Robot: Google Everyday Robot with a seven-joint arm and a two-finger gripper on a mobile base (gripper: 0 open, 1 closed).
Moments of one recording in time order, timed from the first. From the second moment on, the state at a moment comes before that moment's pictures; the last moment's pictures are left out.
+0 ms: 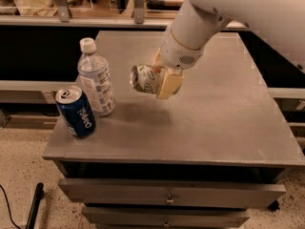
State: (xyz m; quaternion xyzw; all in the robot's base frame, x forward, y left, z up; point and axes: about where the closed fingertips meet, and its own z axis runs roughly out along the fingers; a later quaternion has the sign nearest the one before) arm 0.555 -0.028 0.888 -0.76 0.62 0.04 0.21
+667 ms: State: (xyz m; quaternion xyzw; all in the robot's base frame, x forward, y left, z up) arm 0.569 -0.053 0.849 -0.77 0.62 -0.06 0.09
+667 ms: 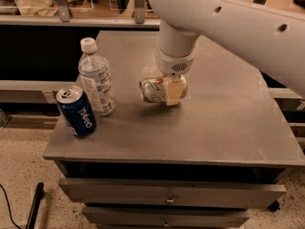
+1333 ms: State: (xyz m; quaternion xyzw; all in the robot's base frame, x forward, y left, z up) arm 0.570 -0.067 0.842 -0.78 0.63 -0.02 0.05
